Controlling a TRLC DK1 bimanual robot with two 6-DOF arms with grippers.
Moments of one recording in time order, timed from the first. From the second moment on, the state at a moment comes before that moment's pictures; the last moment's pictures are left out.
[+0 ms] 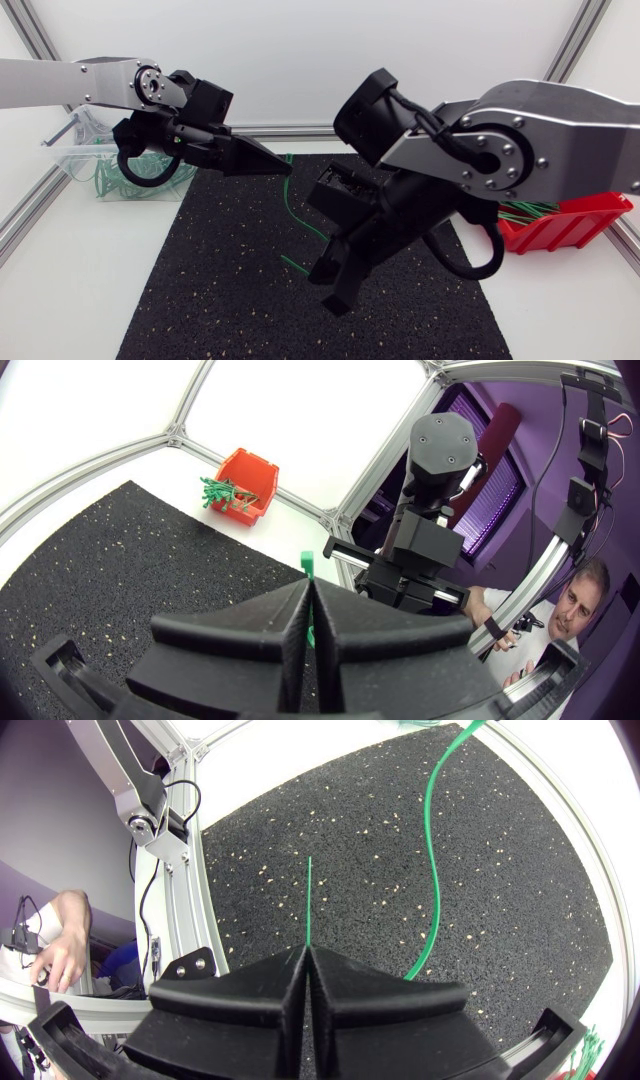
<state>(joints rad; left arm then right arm) -0.24 1.88 1.45 -1.05 1.35 0.92 0.80 1.48 1.11 -0.77 -0.41 -0.19</state>
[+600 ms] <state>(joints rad) -0.24 1.89 1.41 -0.79 1.31 0.92 0.79 1.48 1.09 -0.78 -0.47 -0.21</state>
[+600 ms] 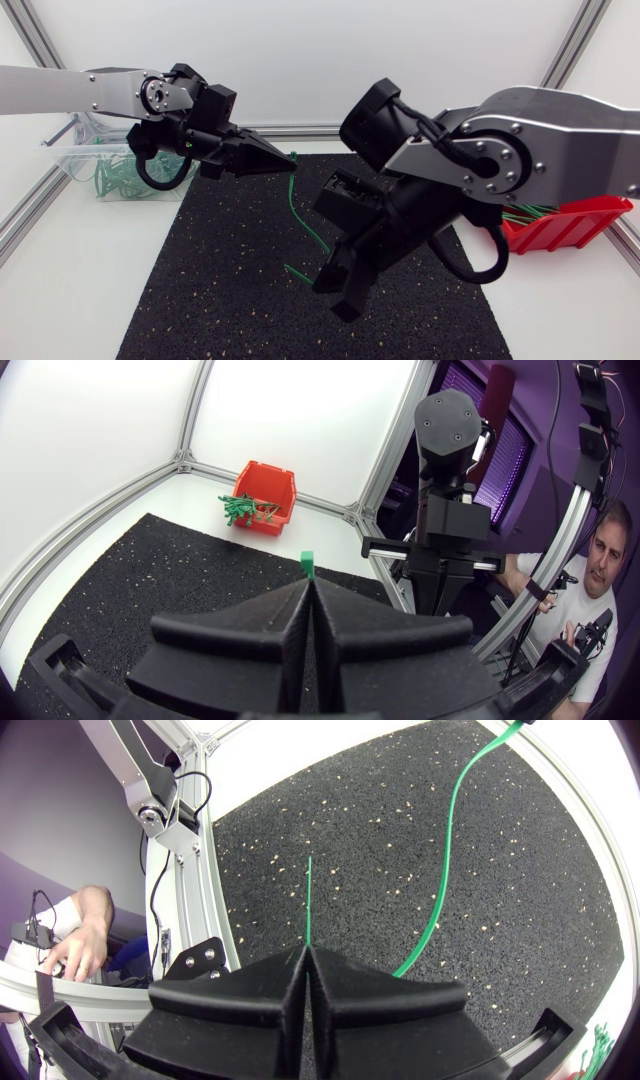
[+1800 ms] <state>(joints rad) -0.24 1.57 0.87 0.11 1.26 0.15 0.80 1.44 1.15 -0.72 -0.58 0.11</state>
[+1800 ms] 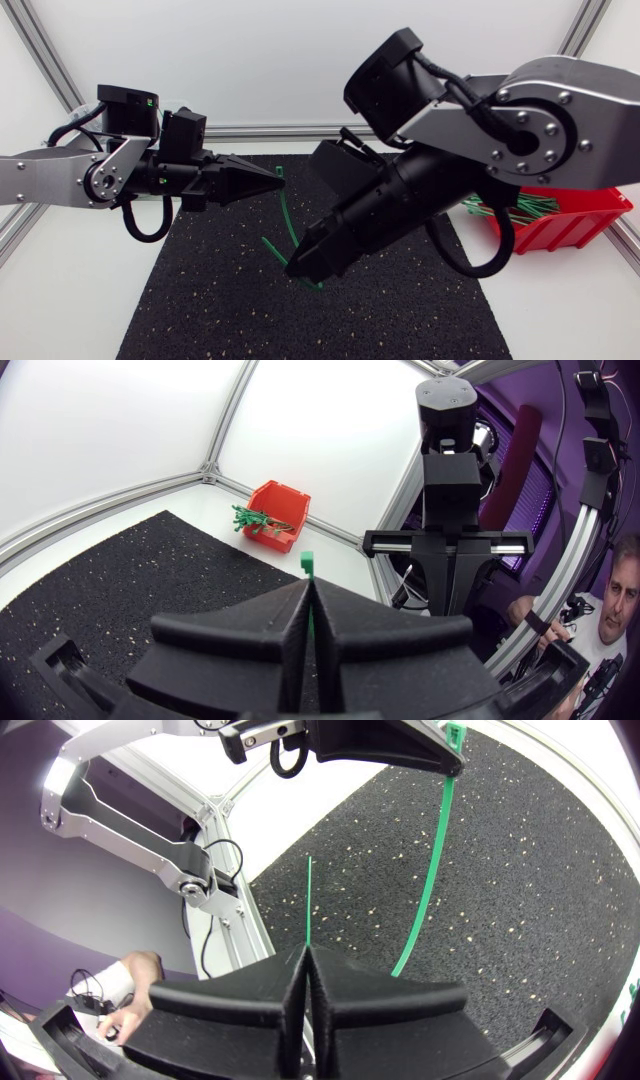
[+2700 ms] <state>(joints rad) -0.30 1.53 0.71 0.60 1.16 -0.34 0.65 1.40 1.24 -0.70 -0.88 0.74</state>
